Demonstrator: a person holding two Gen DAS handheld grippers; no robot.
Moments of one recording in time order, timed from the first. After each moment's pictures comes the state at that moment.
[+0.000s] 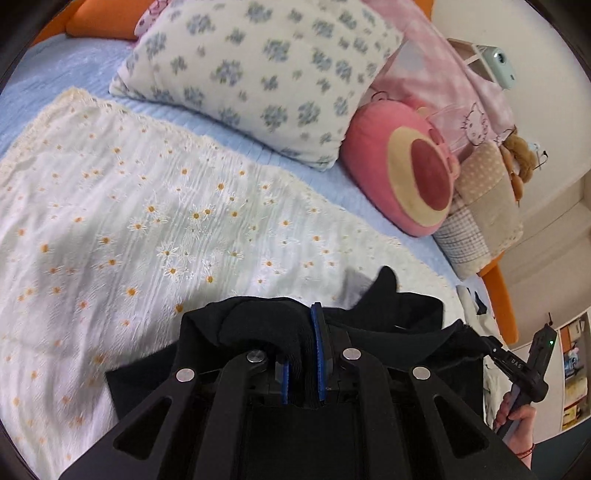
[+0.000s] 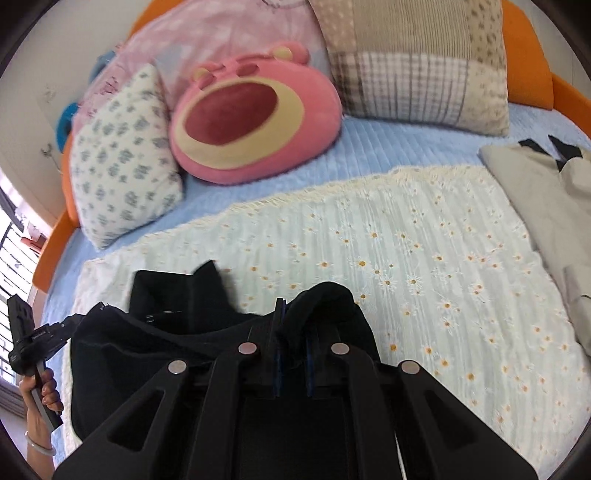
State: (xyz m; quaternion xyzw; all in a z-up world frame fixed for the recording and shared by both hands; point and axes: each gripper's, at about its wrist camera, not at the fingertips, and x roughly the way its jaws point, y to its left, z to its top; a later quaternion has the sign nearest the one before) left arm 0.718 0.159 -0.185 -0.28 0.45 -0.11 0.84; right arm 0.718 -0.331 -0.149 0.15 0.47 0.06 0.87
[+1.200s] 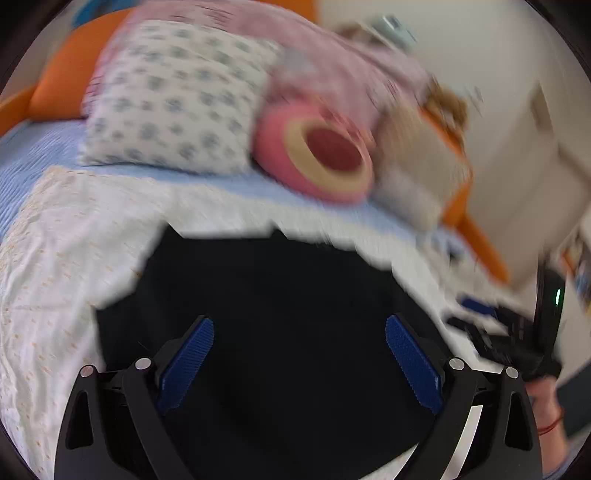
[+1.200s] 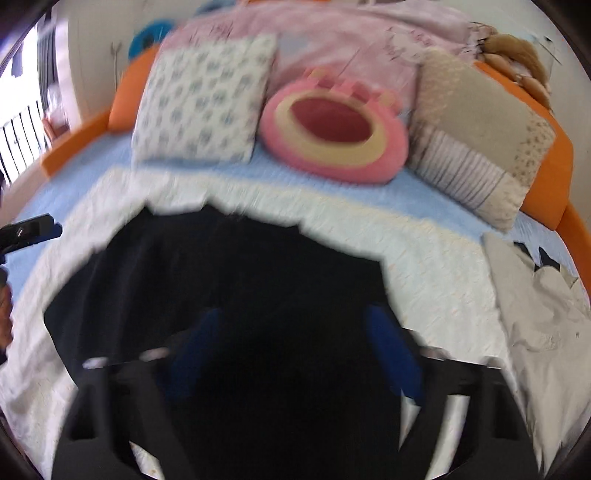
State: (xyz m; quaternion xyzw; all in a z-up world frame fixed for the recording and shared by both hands) left arm 0.586 0.048 -0.104 -0.13 0.41 -0.16 0.89; right arm 0.598 -0.207 -0.105 -0.08 0.44 0.10 0.89
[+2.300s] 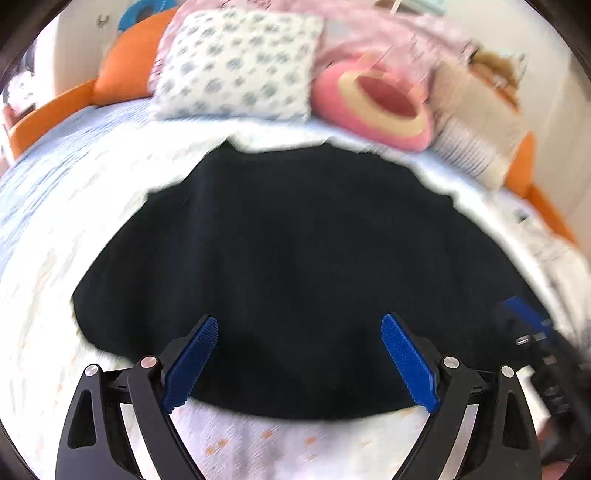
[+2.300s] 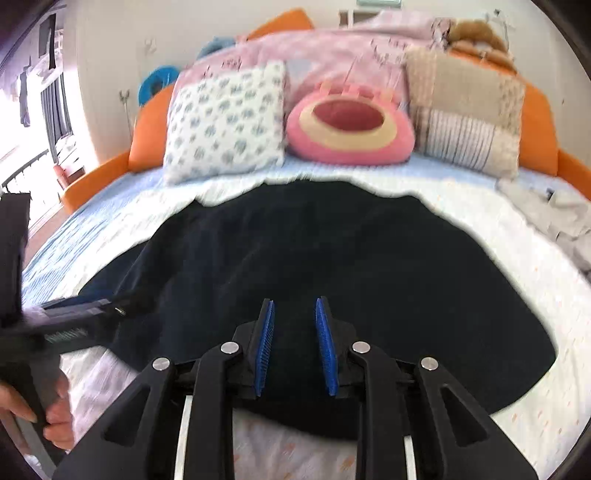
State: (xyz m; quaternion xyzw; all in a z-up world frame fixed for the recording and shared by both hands) left arm 0.495 0.021 -0.177 -0.08 0.44 0.01 0.89; right arm 0.476 -0.180 -0.160 0.02 0.37 0.12 0.92
